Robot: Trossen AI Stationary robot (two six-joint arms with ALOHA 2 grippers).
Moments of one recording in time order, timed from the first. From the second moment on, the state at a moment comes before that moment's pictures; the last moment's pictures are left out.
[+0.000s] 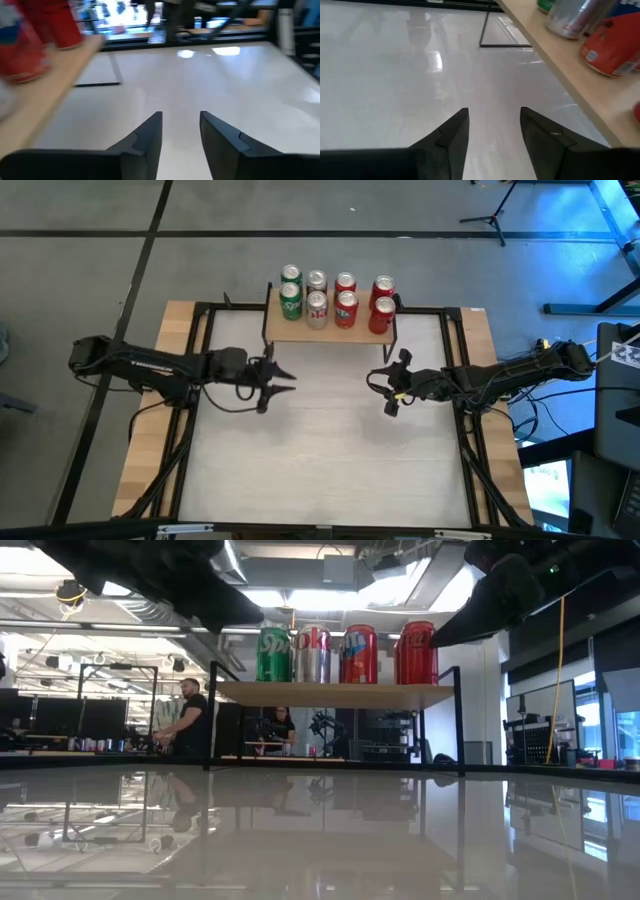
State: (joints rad) left arm 0.05 1.08 0.54 0.23 0.00 0.06; right arm 0.17 1.02 0.58 -0.06 0.47 0.04
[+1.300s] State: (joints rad) left arm -0.01 0.35 0.01 0.26 -0.02 -0.02; right arm 0.17 0.25 0.10 0.06 0.37 0.05
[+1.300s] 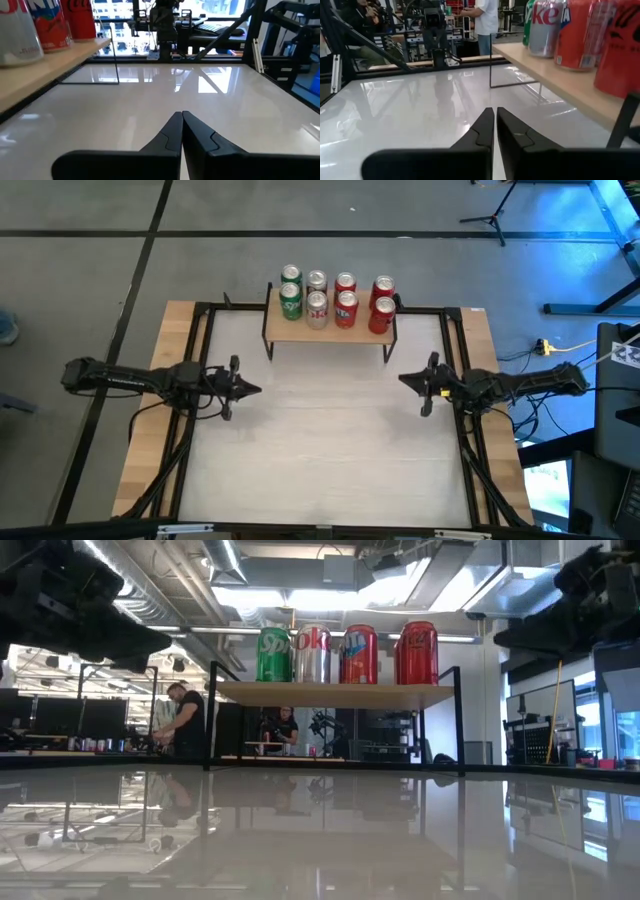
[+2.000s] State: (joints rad) left arm 0.03 0.04 0.01 0.04 0.17 0.04; right arm 0.17 0.11 0.02 -0.01 0.09 0.01
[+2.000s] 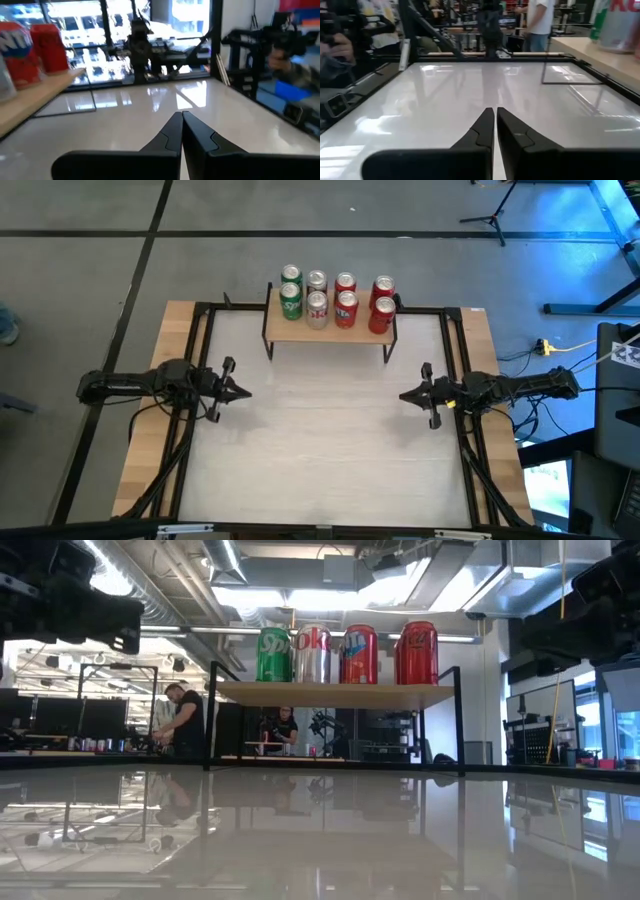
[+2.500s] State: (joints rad) left arm 0.04 0.01 0.01 0.03 0.11 0.01; right arm 0.17 0.05 0.02 -0.02 0.06 0.01
